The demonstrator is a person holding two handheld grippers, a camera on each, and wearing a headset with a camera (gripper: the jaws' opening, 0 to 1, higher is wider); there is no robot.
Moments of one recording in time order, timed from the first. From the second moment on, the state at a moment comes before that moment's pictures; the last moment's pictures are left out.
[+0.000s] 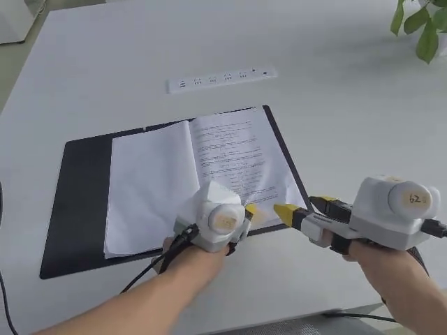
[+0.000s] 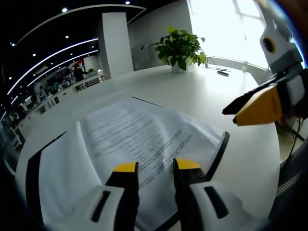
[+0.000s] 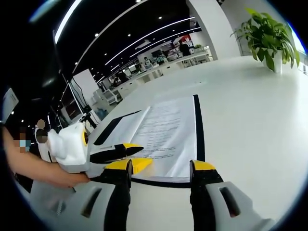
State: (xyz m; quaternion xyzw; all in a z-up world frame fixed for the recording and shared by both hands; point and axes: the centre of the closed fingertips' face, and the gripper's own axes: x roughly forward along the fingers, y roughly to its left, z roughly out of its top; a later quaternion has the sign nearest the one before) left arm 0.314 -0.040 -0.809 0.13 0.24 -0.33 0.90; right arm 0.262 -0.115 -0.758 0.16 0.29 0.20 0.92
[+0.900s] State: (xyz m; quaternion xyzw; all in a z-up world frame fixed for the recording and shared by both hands) left arm 0.315 -0.041 -0.811 0.13 0.23 -0.33 0.90; right arm 0.264 -0.118 -0.765 0.17 0.29 0.20 0.92
